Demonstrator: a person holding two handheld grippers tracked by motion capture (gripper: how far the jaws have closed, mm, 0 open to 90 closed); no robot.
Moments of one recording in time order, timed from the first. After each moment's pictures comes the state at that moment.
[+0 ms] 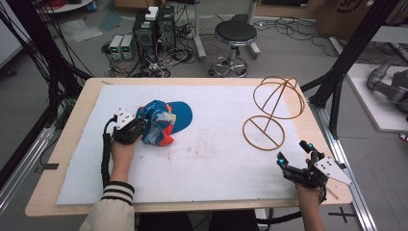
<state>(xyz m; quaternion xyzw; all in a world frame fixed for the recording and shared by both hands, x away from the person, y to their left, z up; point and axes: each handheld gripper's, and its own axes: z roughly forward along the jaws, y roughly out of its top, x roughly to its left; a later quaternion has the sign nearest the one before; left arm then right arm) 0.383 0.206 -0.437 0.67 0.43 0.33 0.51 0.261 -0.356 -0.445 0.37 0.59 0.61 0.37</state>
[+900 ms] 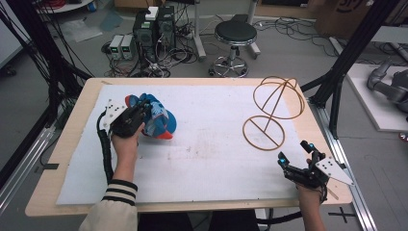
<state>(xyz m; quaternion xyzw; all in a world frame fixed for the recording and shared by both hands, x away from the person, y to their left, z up) 0.364 0.189 -0.375 0.57 0.39 0.33 0.64 0.261 -0.358 -0.445 0.37 0.59 0.62 0.37</state>
